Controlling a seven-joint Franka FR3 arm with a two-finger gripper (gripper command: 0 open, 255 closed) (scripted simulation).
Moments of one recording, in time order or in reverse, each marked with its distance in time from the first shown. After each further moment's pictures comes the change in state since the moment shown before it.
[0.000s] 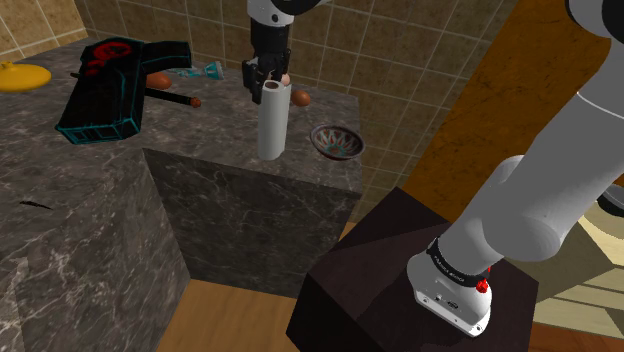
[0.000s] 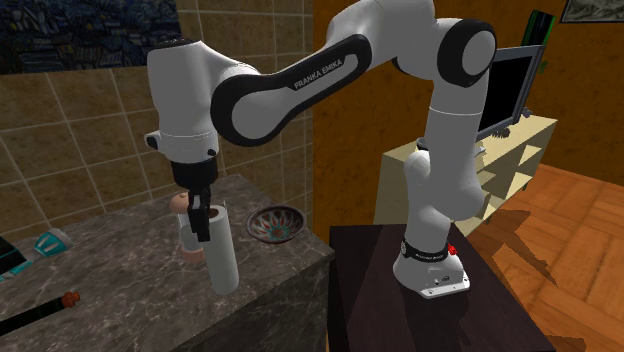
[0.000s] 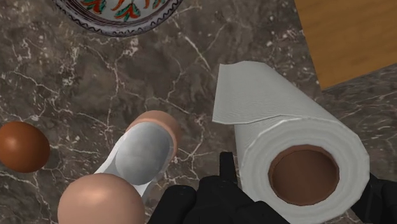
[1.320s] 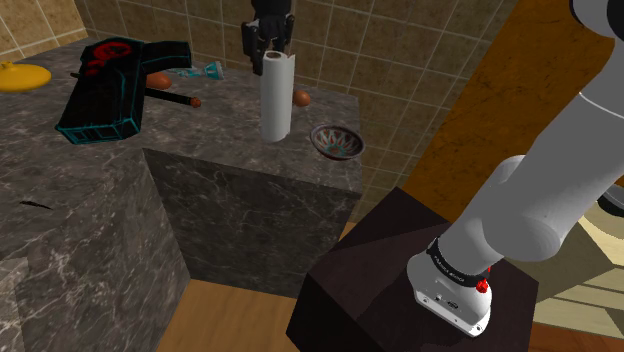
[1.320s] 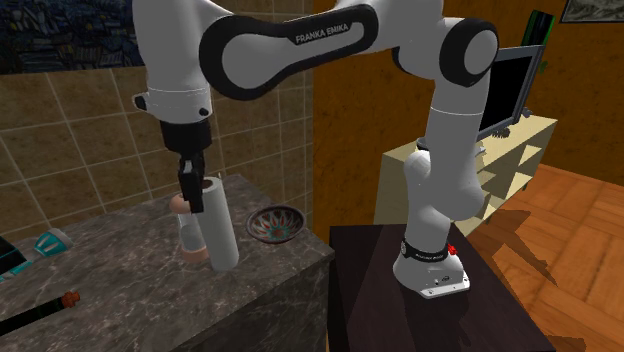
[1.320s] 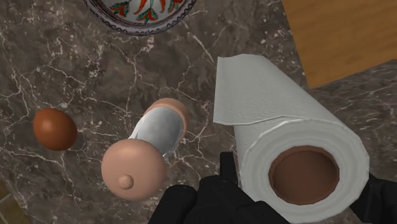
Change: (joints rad) arm -0.001 -0.012 0.000 0.158 0.005 -0.171 -0.012
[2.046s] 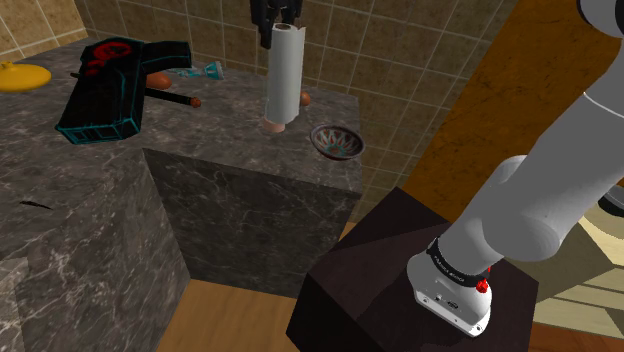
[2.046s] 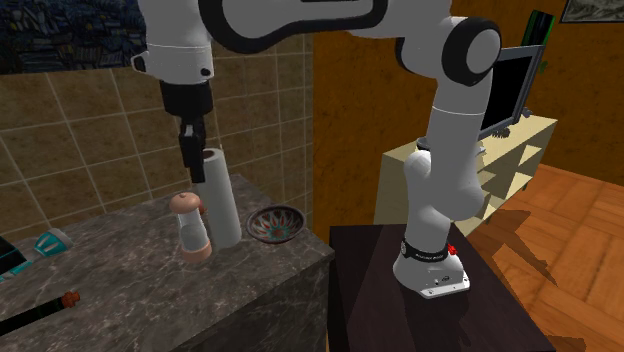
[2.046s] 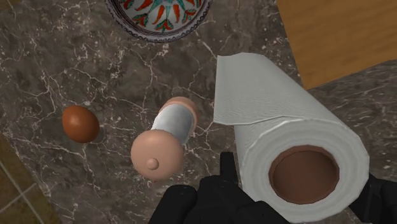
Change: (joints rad) arm -0.008 -0.023 -0.008 0.118 0.006 -0.140 -0.025
